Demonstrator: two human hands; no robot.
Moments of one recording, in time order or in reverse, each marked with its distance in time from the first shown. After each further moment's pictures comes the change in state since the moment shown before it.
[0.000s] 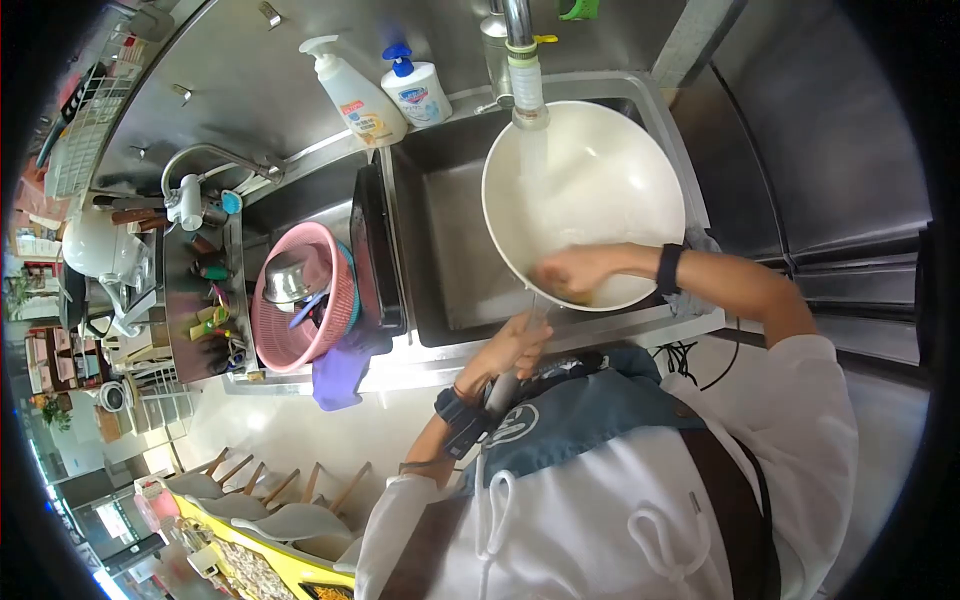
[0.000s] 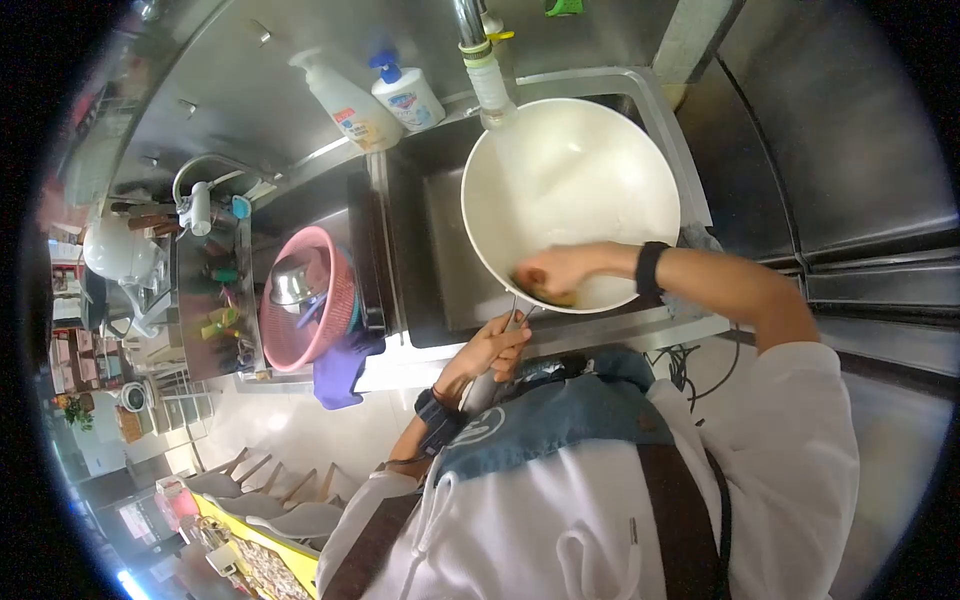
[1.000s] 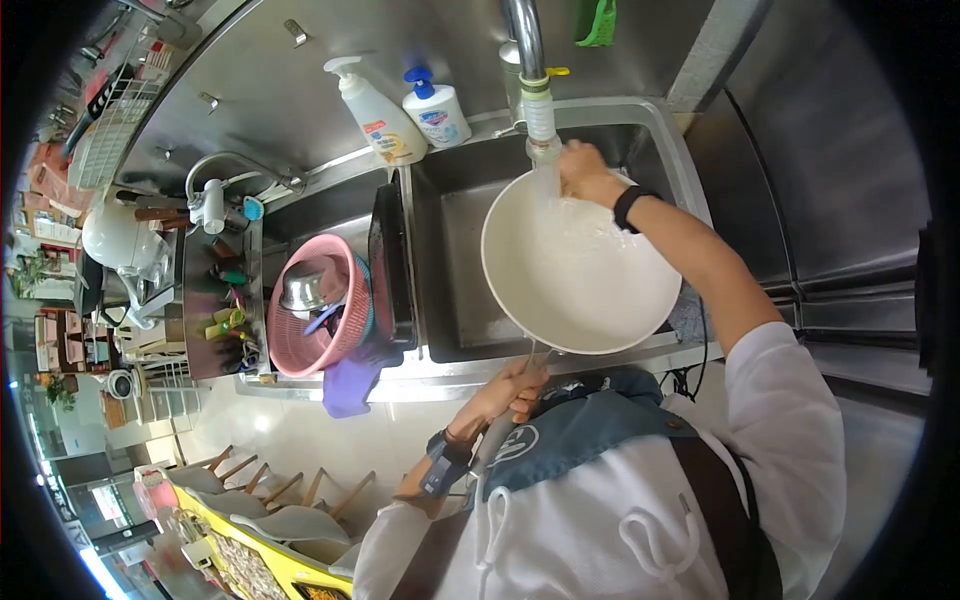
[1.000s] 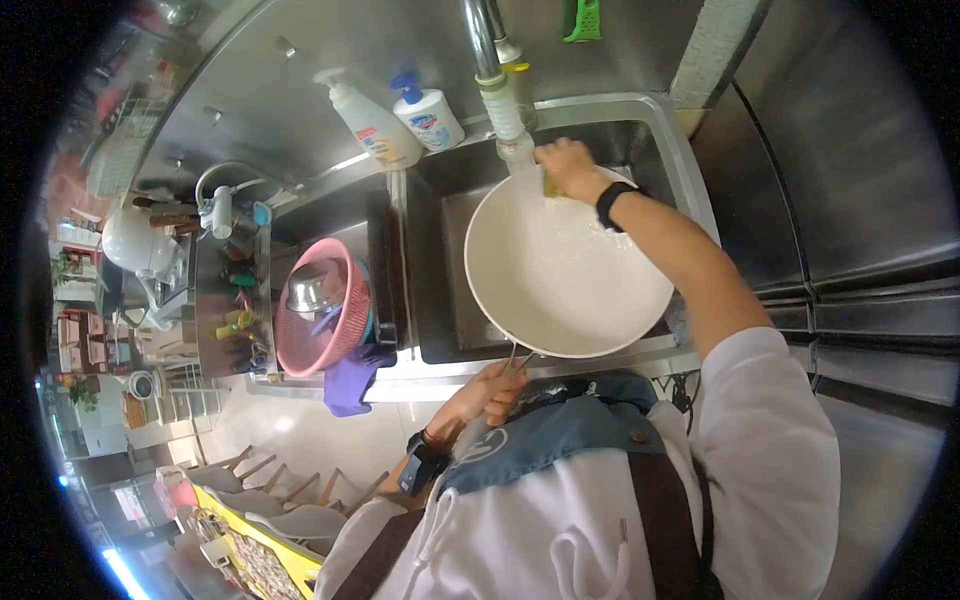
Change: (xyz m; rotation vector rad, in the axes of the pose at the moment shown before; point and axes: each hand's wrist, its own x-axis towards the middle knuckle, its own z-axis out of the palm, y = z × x) left_hand -0.039 0.004 0.021 -0.086 0.124 -0.133; right_hand 0.064 0.100 -0.127 -0.826 0.868 0.269
